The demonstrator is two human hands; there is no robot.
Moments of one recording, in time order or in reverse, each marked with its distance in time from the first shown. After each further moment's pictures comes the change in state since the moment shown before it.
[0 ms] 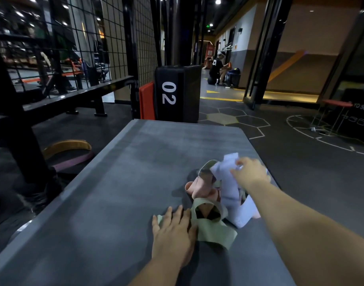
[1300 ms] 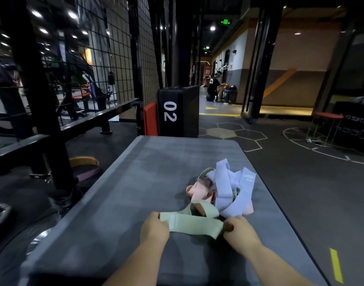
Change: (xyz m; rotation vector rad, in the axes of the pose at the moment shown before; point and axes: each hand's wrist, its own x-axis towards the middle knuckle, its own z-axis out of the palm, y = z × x) left_hand -0.022 -0.041 -0.039 -0.601 0.104 -0.441; right_hand -0.142 0.058 0.046 0.114 -0.247 -0.211
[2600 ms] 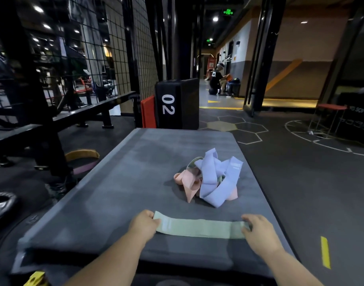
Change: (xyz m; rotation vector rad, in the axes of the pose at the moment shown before) left_hand -0.029 -0.018 0.018 -0.082 -0.062 -0.021; right_hand -0.041 0.098 -0.026 0.018 0.114 0.065
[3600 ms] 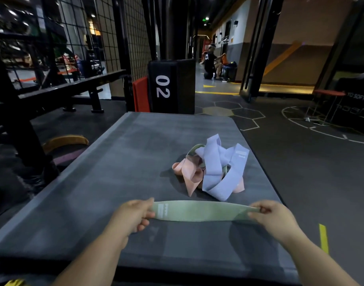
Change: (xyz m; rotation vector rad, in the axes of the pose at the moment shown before) left_hand 0.009 0.013 -0.023 -0.416 -0.145 -0.098; right_hand 0.021 -0.014 -0.019 0.361 0.032 0.071
